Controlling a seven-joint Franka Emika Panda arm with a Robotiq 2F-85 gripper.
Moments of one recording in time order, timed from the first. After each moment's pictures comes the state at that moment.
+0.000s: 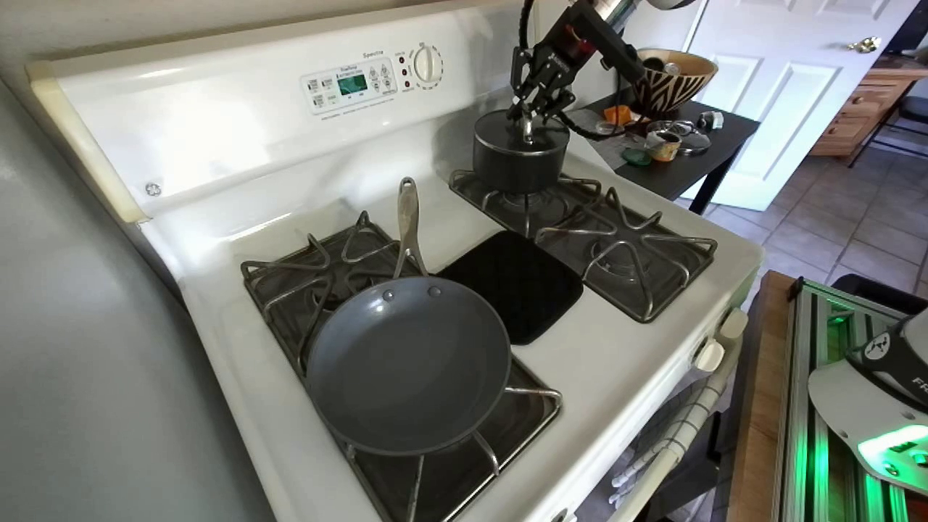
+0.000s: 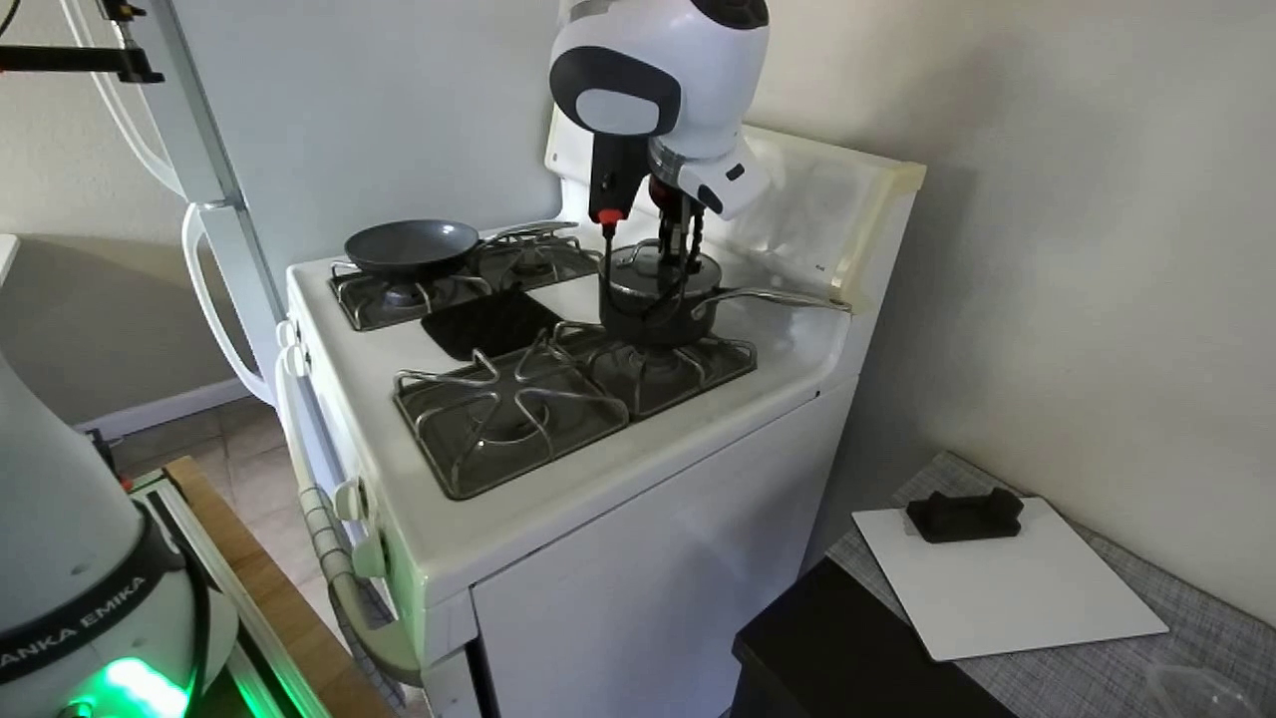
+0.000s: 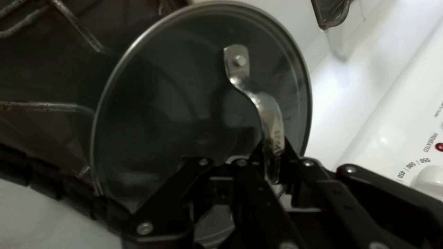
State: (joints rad) arm -0.14 0.14 -0.11 -2.14 0.87 2.42 -0.03
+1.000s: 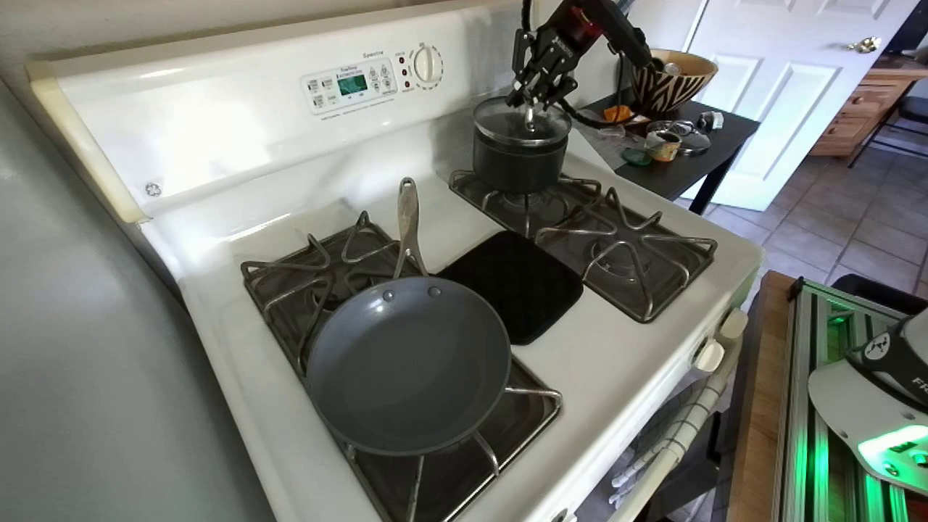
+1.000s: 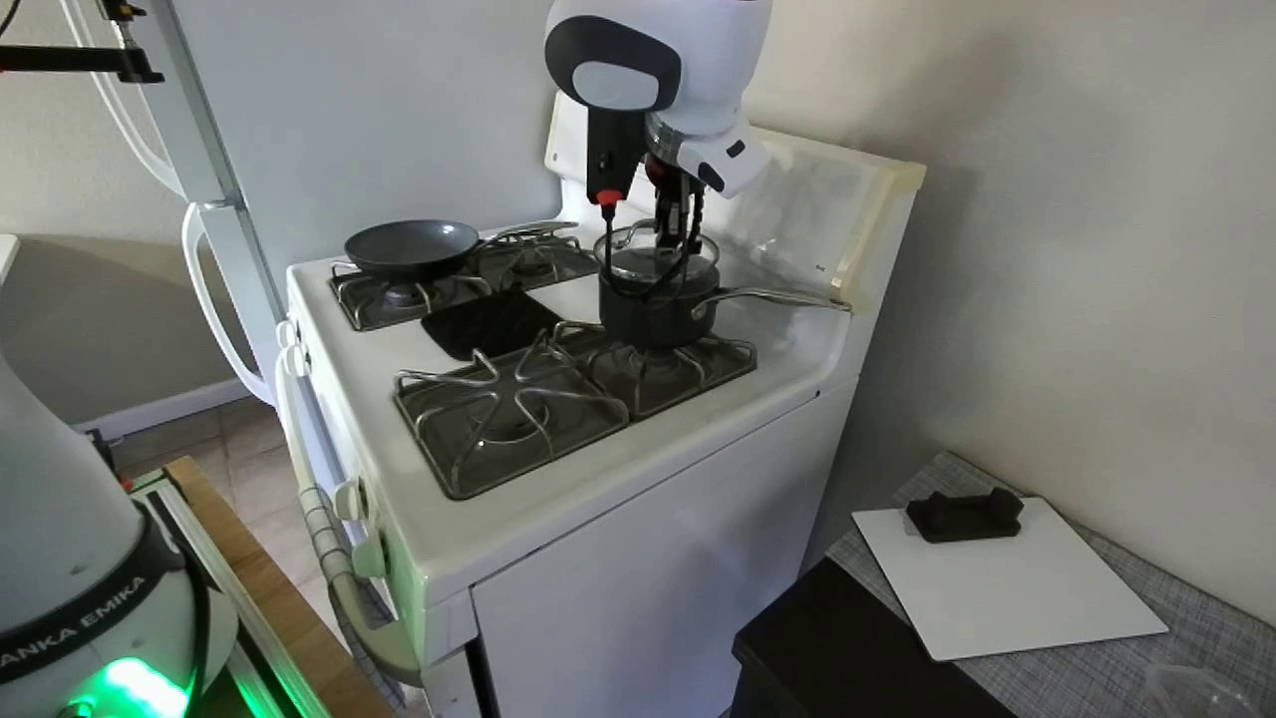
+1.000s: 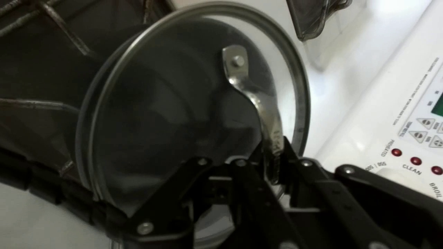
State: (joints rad) arm -0.15 0.09 -0.12 -2.14 0.88 2.37 -0.06
